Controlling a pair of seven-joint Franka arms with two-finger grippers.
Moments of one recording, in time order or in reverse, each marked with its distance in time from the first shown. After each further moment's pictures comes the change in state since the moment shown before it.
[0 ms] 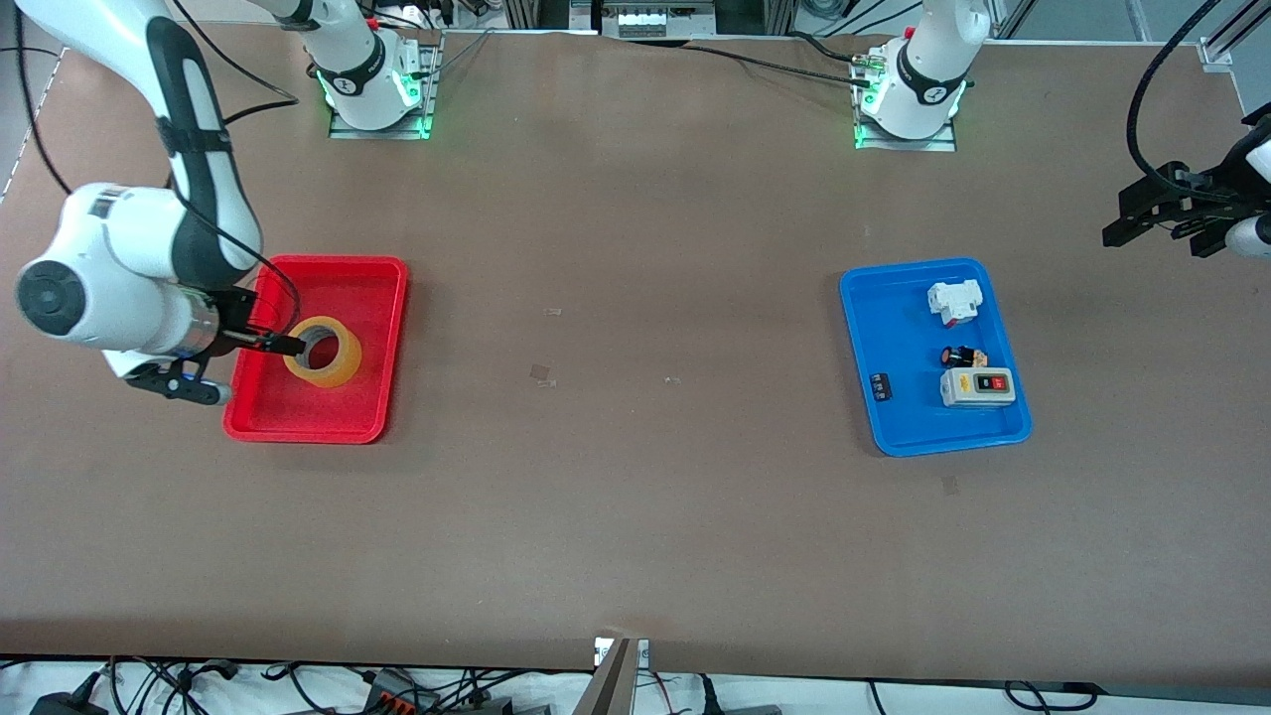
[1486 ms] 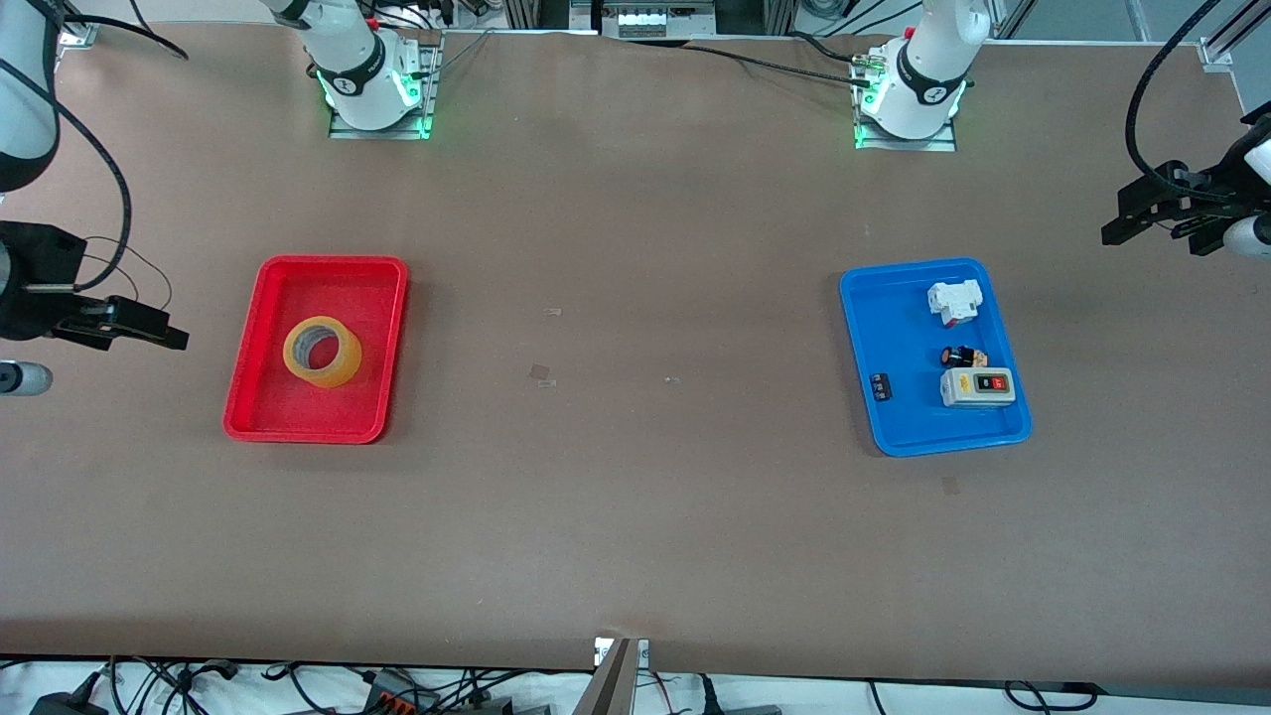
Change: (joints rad) left arm 0.000 0.000 0.000 0.000 0.000 -0.011 0.000; right arm -0.284 -0.044 0.314 0.434 -0.081 -0.282 -0.136
